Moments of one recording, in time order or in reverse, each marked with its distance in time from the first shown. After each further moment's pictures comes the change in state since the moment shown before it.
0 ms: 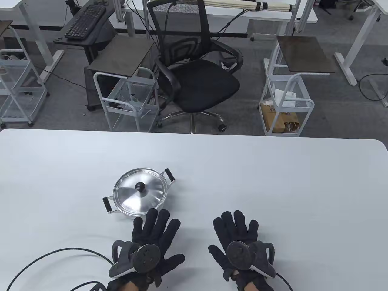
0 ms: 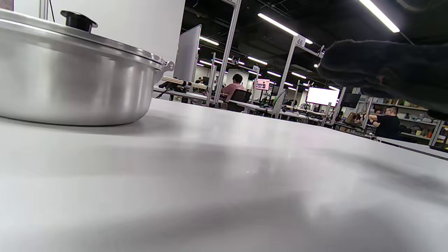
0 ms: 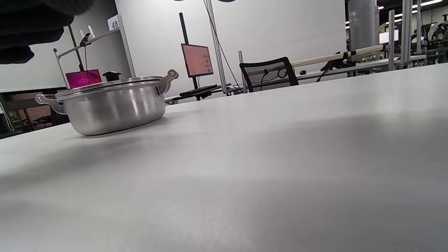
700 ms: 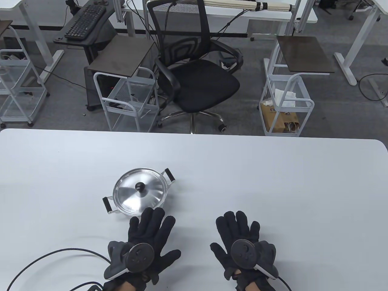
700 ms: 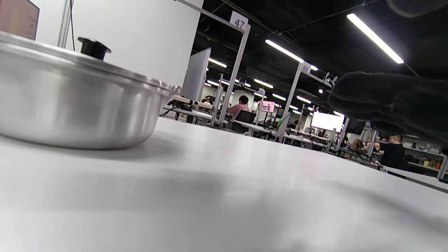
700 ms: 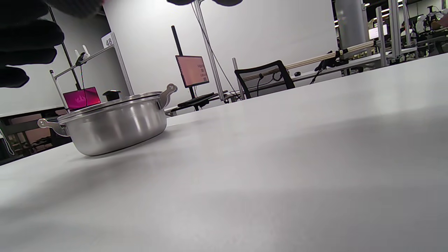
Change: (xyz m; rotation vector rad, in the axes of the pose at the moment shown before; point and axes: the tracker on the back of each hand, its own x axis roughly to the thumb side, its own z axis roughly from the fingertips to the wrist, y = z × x) left_hand -0.009 0.017 0.005 0.107 0.047 0.051; right_hand -0.004 -0.006 0.003 -0.046 0.018 -0.068
